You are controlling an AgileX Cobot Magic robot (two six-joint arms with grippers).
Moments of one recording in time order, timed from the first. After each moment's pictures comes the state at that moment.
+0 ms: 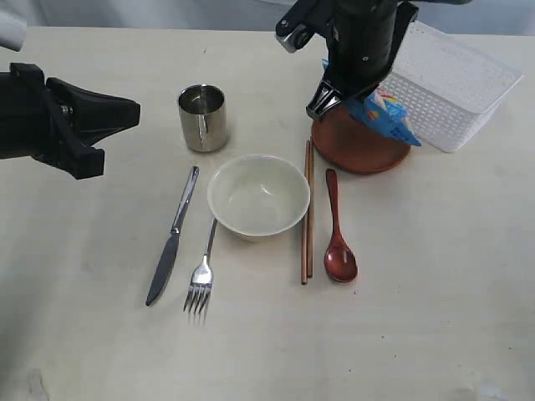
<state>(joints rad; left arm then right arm) -0.01 1.21 -0.49 -1.72 0.66 1.93 0.57 1.98 -1.52 -0.47 1.00 -0.02</state>
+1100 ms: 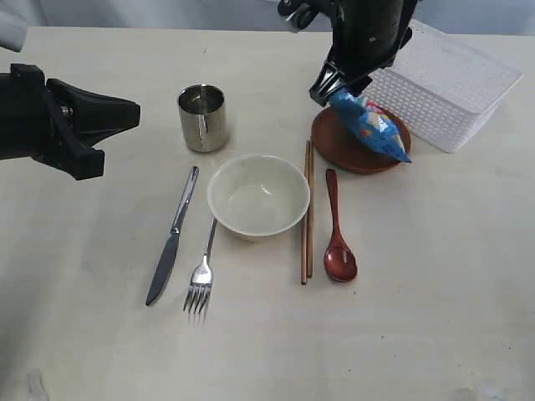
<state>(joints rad) -0.01 1.21 -0.49 -1.72 0.66 1.93 0.58 1.93 -1.54 -0.49 1.02 -0.02</state>
